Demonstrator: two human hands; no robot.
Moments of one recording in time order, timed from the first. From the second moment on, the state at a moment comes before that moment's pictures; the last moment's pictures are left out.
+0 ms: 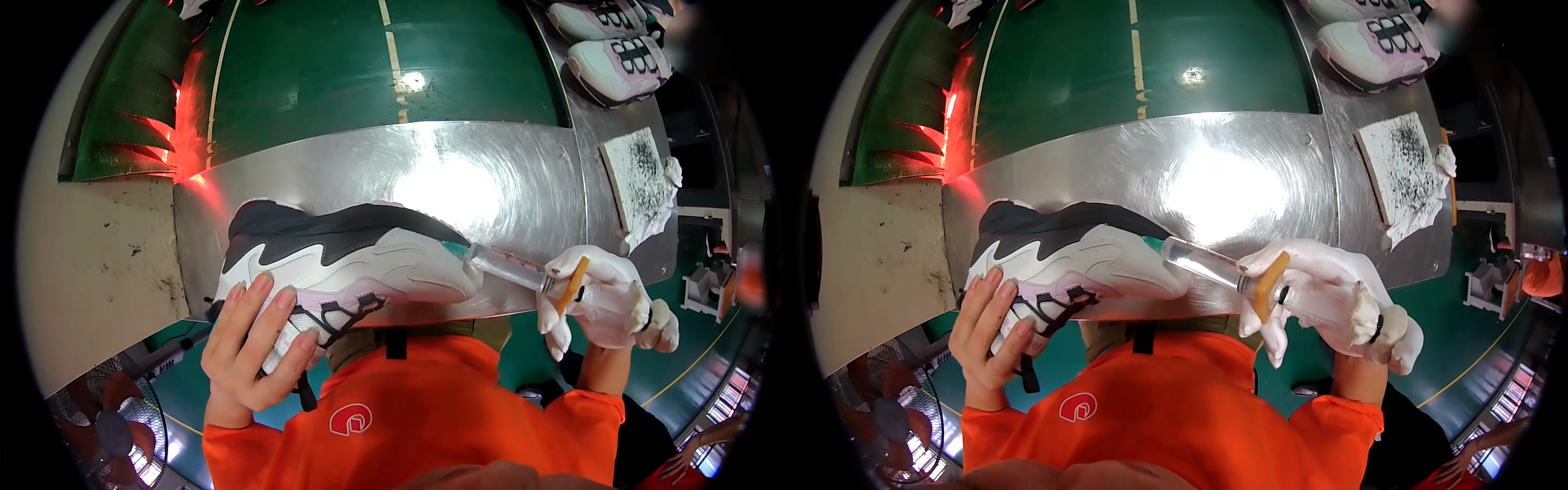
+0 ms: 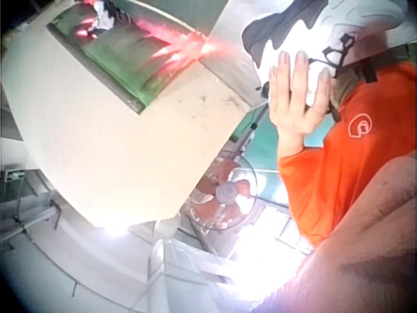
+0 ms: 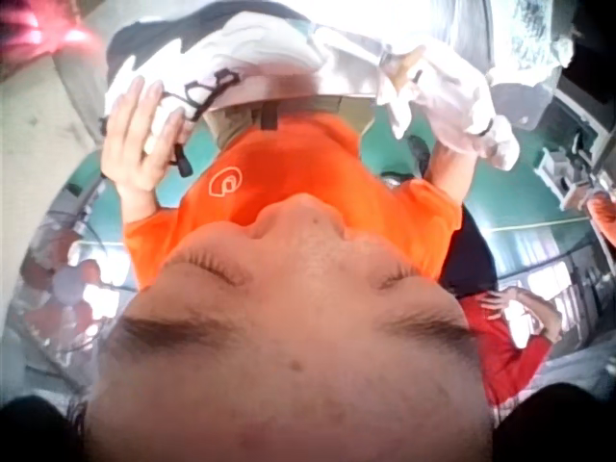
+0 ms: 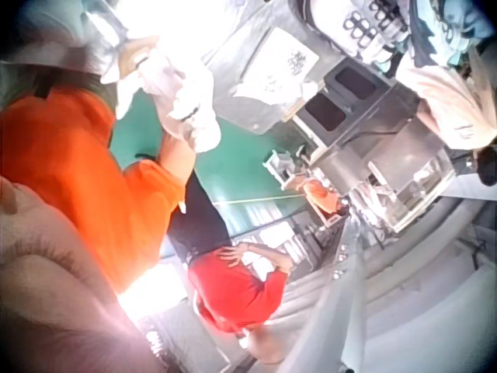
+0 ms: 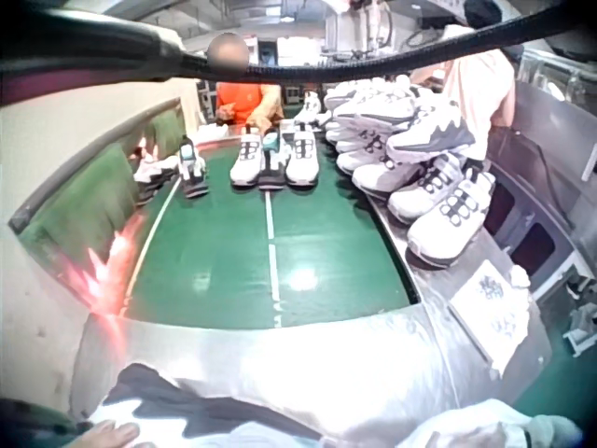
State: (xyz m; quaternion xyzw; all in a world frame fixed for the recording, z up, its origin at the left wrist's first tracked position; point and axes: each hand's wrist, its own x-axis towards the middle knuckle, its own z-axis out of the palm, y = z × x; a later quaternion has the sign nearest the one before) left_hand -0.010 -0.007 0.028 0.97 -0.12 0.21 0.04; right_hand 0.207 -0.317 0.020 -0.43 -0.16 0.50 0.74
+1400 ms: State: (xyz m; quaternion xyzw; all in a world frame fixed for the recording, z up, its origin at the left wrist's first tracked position) left_hand 0.007 -0.025 0.047 0.97 -0.10 0.19 0.08; right_hand 0.113 -0.324 -0.018 -0.43 -0.22 0.31 0.82
